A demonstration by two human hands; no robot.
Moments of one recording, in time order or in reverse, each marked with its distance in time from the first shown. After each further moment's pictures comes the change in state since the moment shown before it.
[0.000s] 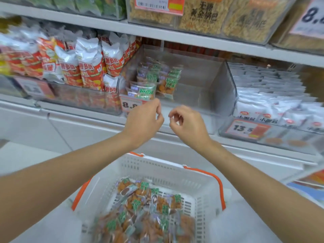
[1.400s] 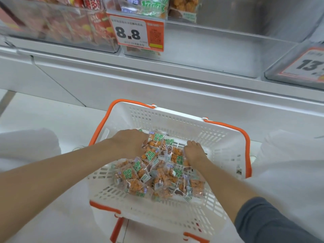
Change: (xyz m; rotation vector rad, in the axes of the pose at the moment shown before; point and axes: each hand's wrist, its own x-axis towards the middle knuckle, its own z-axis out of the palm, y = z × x) left_hand -0.127 -0.101 0.066 0.377 -1.191 -0.122; right_hand -0.239 0.135 0.199 -0.591 -1.185 0.237
